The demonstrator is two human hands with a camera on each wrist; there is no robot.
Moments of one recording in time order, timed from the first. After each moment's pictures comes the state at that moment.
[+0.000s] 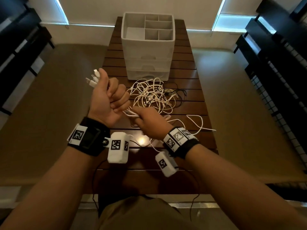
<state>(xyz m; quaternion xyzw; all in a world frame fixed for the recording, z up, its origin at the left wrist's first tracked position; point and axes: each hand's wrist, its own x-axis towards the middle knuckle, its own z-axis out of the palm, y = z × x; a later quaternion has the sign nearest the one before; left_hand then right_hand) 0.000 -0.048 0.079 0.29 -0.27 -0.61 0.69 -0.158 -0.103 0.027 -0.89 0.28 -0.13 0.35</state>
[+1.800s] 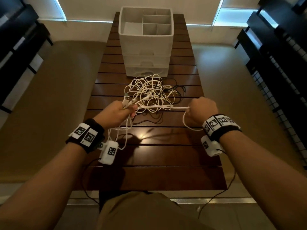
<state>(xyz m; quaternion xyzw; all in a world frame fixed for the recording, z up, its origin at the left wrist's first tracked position) 0.013 -0.050 0.021 0.68 -0.59 -0.34 0.26 -0.279 -0.190 0.025 -0.84 0.53 0.11 0.00</state>
